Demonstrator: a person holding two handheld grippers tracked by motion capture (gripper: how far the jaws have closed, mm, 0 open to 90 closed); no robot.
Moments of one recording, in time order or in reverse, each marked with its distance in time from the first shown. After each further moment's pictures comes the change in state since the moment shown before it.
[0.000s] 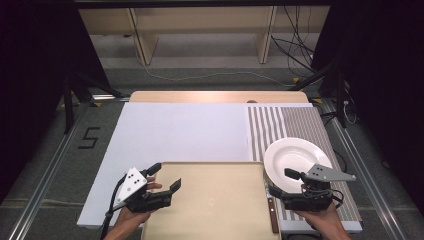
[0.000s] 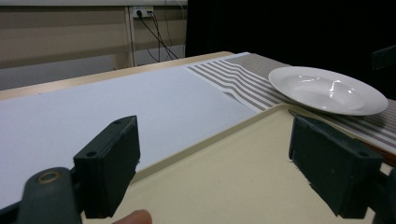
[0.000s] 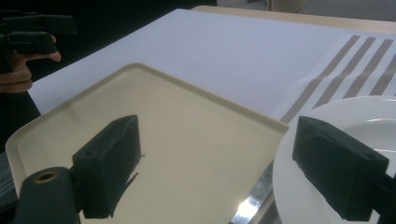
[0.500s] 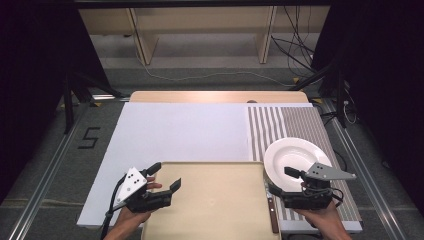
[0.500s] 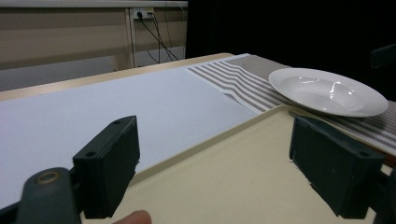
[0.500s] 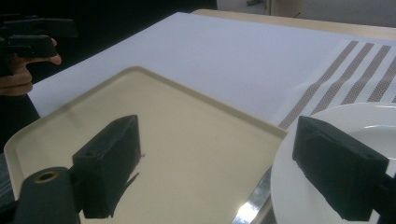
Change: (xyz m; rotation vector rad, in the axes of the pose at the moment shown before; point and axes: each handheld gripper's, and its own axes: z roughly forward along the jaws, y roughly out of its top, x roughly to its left) left arm 0.000 0.000 0.000 -0.004 0.000 0.000; right arm -0.001 0.003 0.001 -0.003 0.000 -0.010
